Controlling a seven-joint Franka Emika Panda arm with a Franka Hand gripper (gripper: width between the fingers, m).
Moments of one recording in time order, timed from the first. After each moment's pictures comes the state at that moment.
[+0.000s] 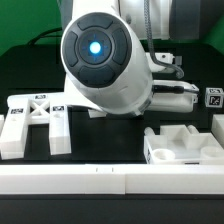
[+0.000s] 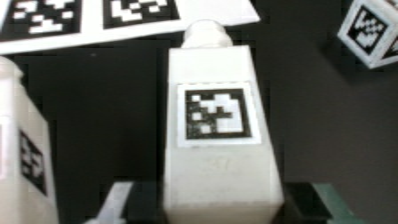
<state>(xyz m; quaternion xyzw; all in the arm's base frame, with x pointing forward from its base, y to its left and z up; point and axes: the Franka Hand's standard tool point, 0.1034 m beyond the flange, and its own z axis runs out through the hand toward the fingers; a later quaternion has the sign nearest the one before) 0.504 0.018 0.031 -0.88 0.10 0.47 0.07</state>
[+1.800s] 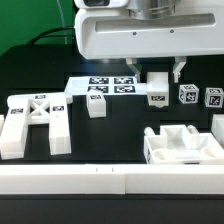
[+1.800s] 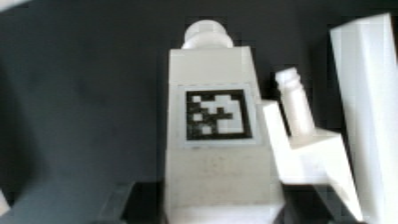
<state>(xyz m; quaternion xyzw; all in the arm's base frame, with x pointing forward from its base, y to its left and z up) 0.603 0.032 0.105 -0.99 0.12 0.07 0.06</state>
